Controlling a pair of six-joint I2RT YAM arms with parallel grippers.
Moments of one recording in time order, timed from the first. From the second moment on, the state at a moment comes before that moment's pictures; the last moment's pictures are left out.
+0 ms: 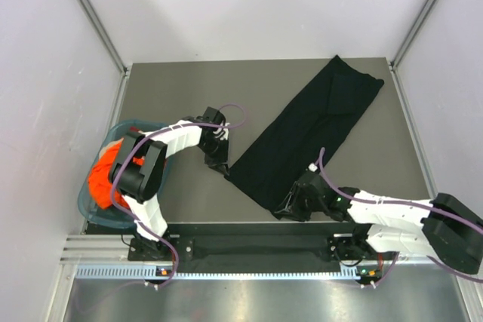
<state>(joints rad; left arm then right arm) -0.44 1.81 1.10 -0.64 0.32 -0.36 0.92 1.07 0.30 -0.11 -0.09 1.38</state>
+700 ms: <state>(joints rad) -0.44 1.48 0.93 -0.67 0.20 -0.43 1.27 1.06 0.32 -0.16 0.11 1.49</state>
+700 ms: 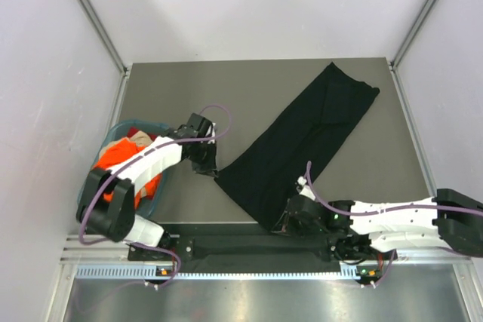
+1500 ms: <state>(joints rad) -0.49 1.79 1.65 -0.69 0.24 -0.50 0.35 0.94 0.81 -0.68 -0.04 0.91</state>
